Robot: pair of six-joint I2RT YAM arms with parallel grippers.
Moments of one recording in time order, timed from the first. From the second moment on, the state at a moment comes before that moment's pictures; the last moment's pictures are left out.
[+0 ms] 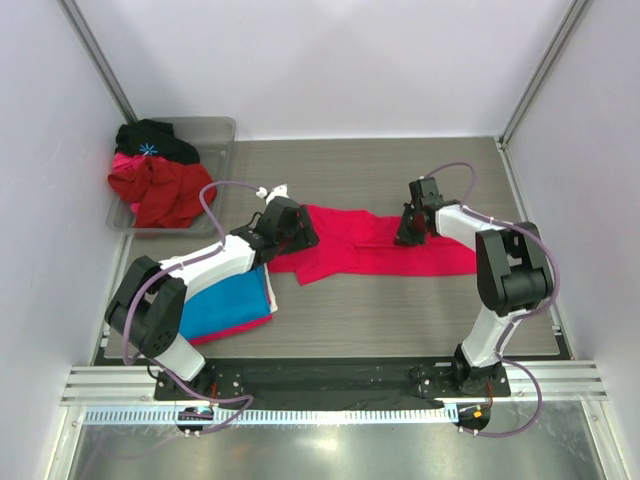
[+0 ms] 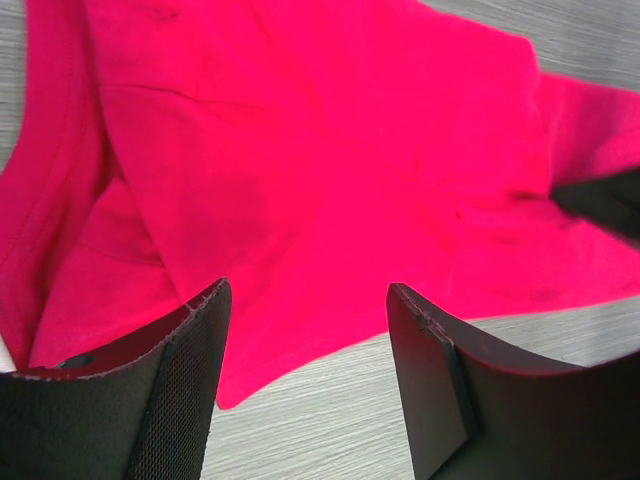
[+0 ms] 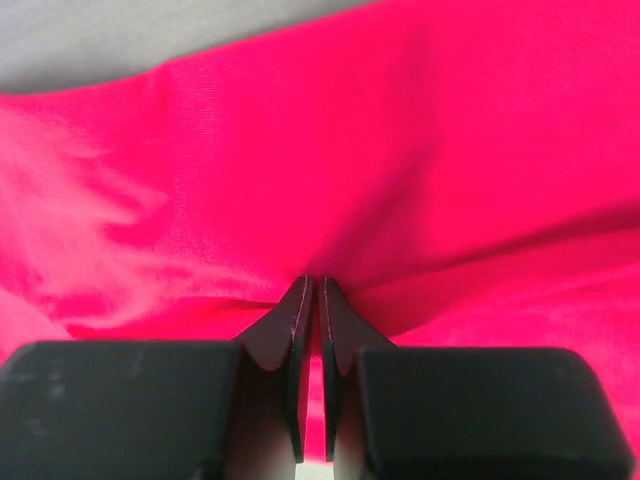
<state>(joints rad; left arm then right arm) -0.63 1.58 0.97 -0.13 -0.13 -0.76 0.21 1.82 1.11 -0.35 -0.05 0.55</state>
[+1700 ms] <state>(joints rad) -0.49 2.33 1.81 -0.27 -0.21 -0.91 0.76 1.60 0.85 -0.34 0.31 0.74</state>
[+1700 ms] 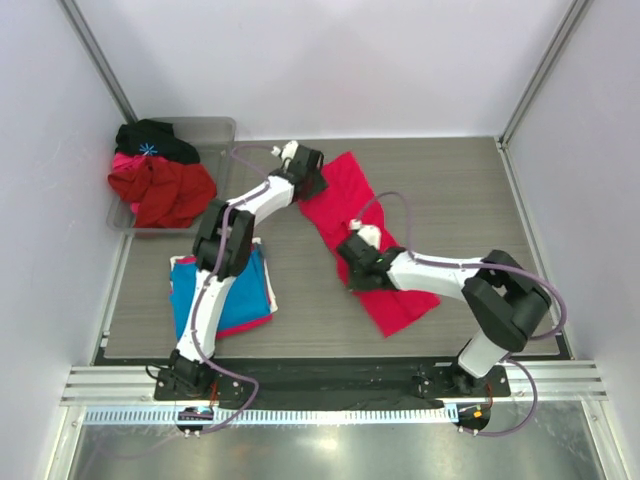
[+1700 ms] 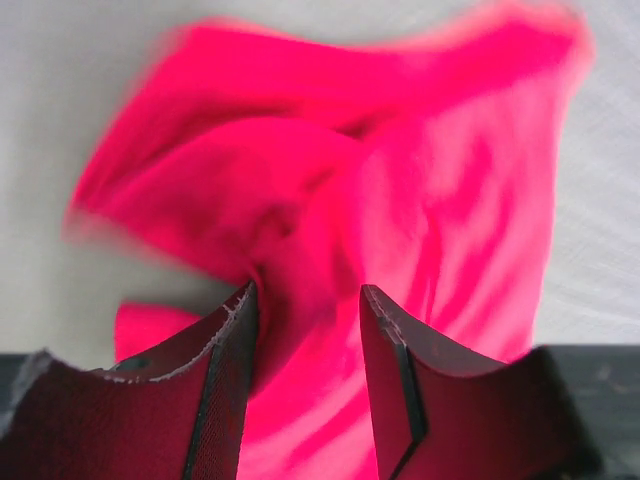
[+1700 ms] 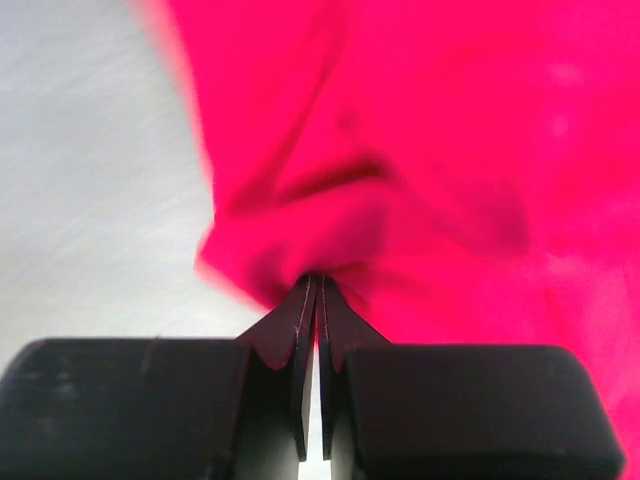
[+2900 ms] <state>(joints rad) -0.35 2.12 1.45 -0.05 0.11 -0.90 0.09 2.15 1.57 -0.25 -0.31 0.55</state>
